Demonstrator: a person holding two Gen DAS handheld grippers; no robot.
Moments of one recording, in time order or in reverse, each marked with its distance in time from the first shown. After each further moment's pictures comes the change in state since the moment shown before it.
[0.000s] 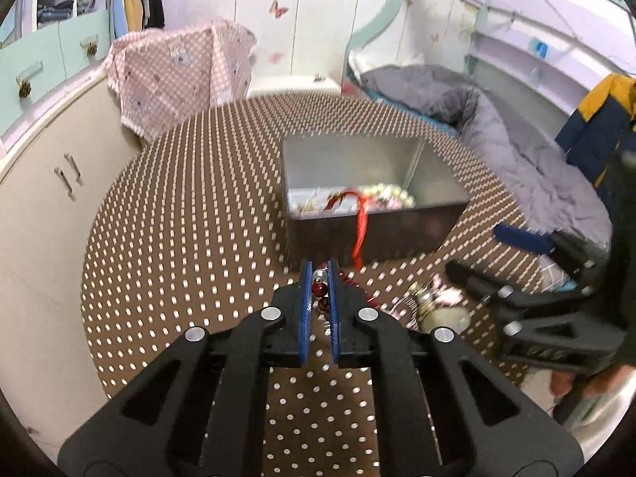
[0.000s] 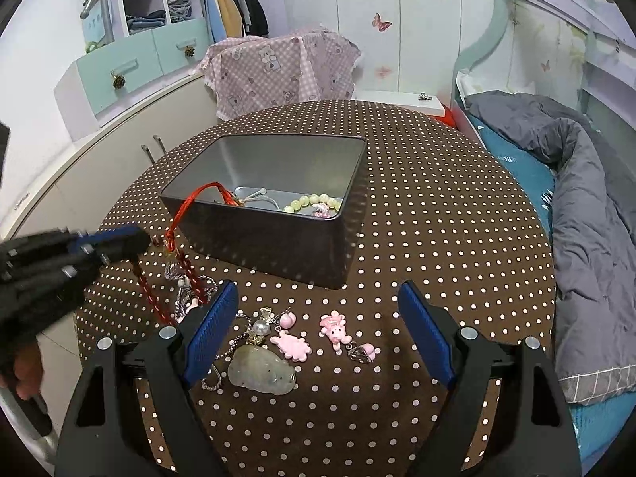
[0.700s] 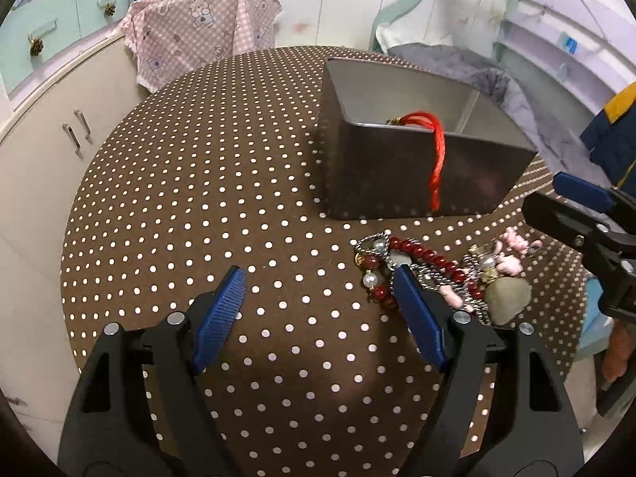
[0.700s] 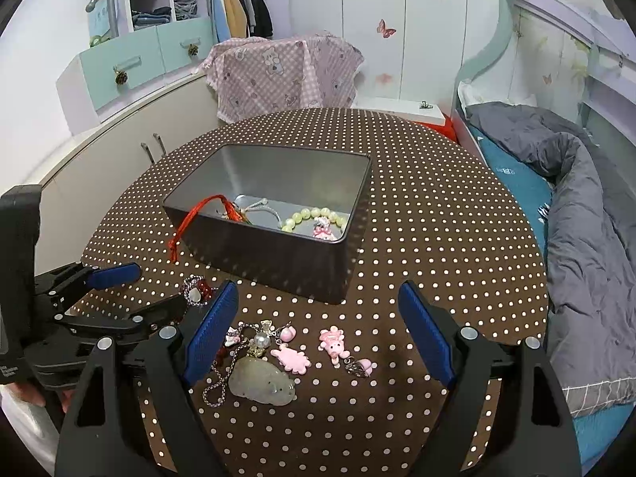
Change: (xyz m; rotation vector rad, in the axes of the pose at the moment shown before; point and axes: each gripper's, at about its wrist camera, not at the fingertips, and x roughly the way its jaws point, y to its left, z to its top) left arm 0.049 0.021 -0.031 -0.064 0.109 0.077; right arm 0.001 0.004 0.011 -0.039 -0.002 -0.021
